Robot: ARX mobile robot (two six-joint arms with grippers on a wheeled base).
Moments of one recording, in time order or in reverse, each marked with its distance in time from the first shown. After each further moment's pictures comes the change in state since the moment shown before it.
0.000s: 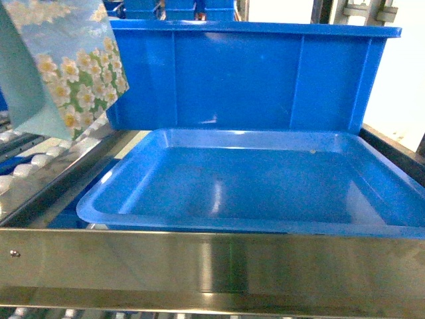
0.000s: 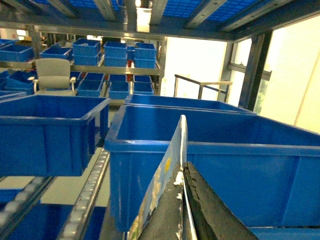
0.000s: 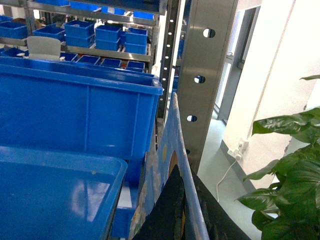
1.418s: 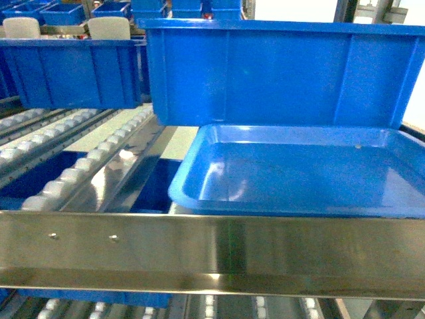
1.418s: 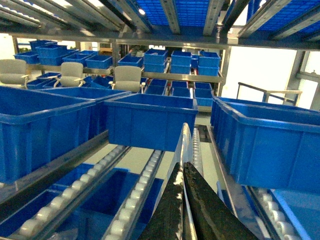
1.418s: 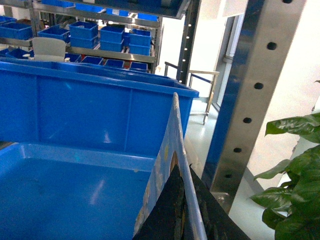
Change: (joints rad) left arm 0.154 -0.959 -0.265 -0.700 -0.100 0.053; right arm 0.000 -0.002 0.000 0.000 0.002 -0.003
